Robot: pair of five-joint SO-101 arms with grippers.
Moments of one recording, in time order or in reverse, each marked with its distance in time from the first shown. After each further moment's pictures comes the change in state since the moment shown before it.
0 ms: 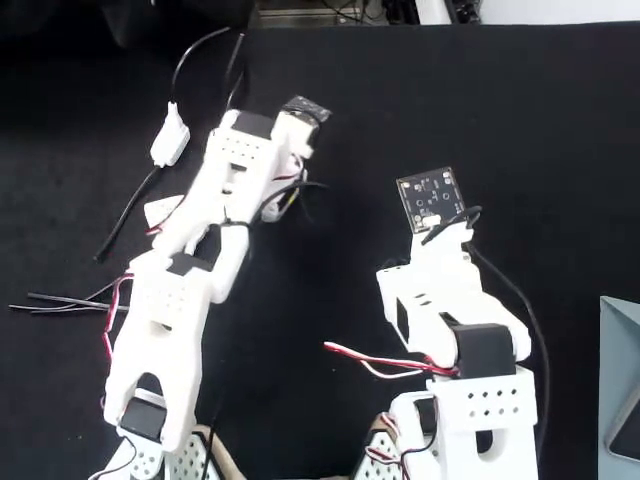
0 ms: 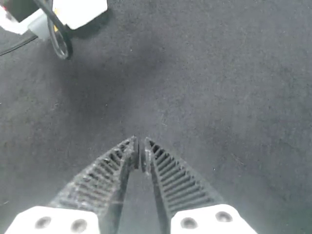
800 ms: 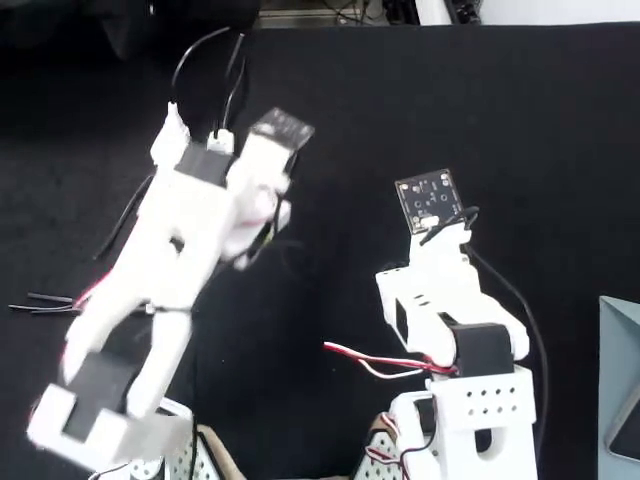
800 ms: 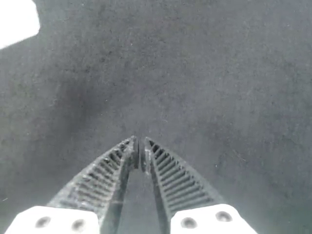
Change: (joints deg) left arm 1.7 -54.8 49.1 2.2 2.4; right arm 0.0 0.0 1.1 0.0 0.0
